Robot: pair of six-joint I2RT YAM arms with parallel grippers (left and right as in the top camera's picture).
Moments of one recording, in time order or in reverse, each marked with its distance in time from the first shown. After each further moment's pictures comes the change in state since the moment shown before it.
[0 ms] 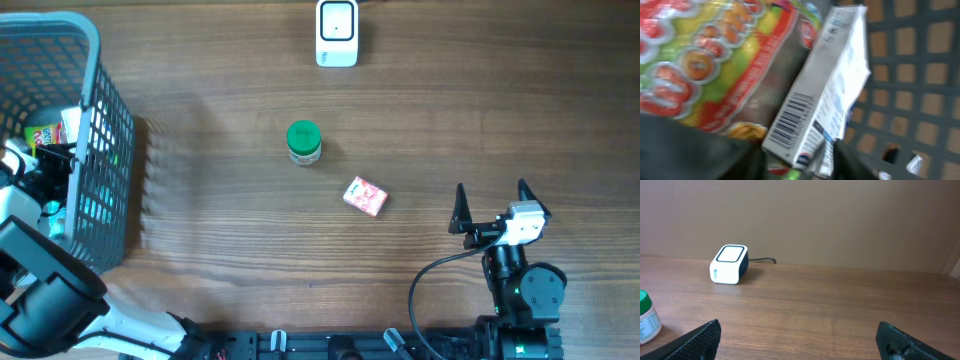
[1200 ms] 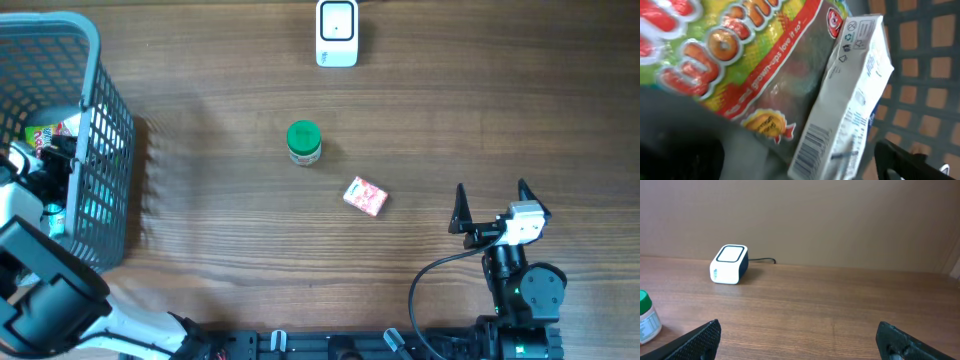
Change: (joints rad) left arm -0.025 -0.006 0.006 -0.073 -0.118 0.031; right arm 0.000 0.000 0.000 0.000 0.000 0.000
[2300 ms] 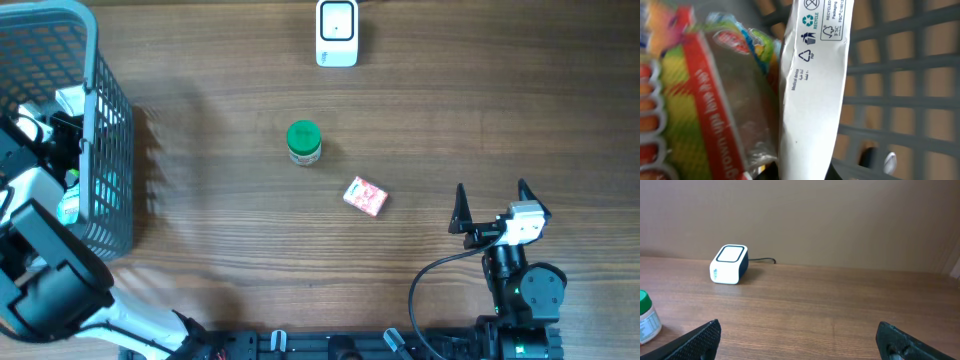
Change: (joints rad) left arm -0.105 0.026 0.000 0.326 0.136 -0.190; right arm 0.000 0.000 0.000 0.000 0.000 0.000
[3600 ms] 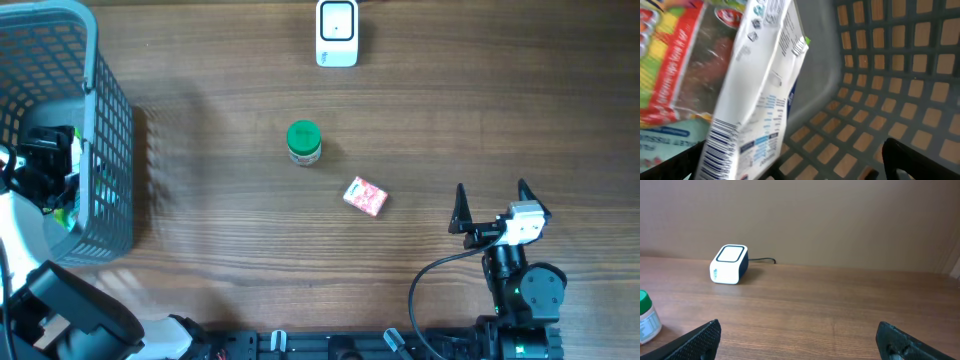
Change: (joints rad) left arm 0.085 -0.274 -0.002 -0.475 -0.226 -0.073; right arm 0.000 0.000 0.000 0.000 0.000 0.000
